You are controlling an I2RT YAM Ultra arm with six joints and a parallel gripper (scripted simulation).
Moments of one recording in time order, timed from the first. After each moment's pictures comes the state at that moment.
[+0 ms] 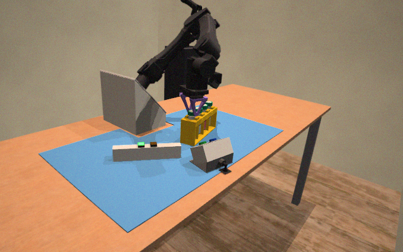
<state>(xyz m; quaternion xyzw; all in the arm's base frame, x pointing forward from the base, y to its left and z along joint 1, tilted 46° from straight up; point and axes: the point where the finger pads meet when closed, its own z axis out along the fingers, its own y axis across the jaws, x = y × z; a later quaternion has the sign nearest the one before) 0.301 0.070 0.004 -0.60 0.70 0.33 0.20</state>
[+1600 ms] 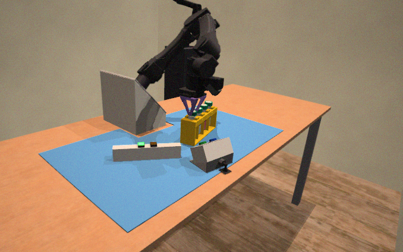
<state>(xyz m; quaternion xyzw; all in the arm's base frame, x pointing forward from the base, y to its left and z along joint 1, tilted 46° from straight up) 0.301 0.070 0.004 -0.12 0.91 0.39 -0.01</state>
